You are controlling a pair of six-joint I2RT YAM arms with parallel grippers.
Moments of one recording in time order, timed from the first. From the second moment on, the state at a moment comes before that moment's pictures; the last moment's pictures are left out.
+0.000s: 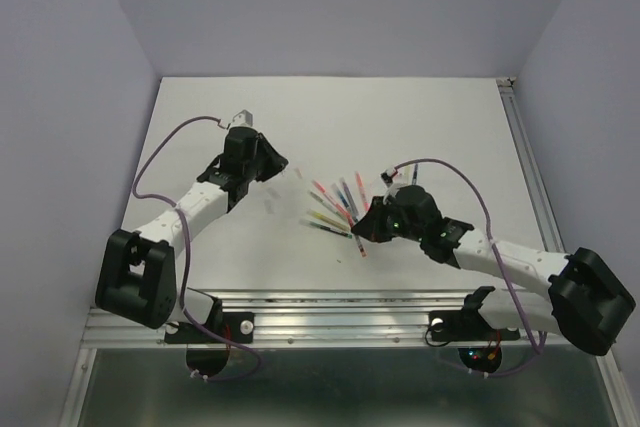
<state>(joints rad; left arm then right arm) -0.36 1.37 0.87 -0.05 0.02 -0.79 0.79 1.18 0.51 0.15 -0.15 0.70</state>
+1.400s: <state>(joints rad) -0.41 1.44 0.80 -0.20 -0.07 -0.70 0.45 1.34 0.73 -0.07 0.18 0.55</state>
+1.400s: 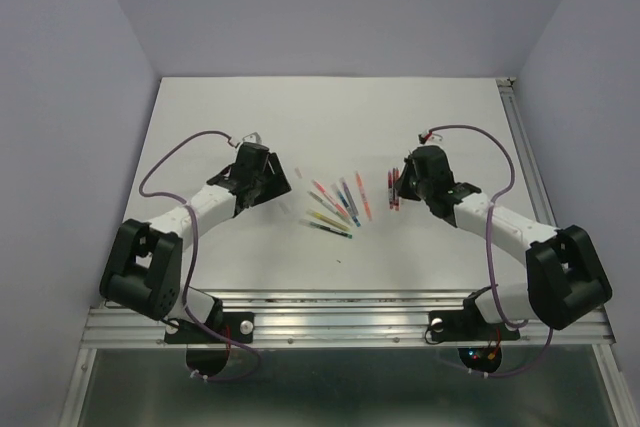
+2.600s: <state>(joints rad) -0.41 1.18 0.75 -0.18 -0.06 -0.67 0.37 1.71 0.96 -0.11 0.29 0.48</state>
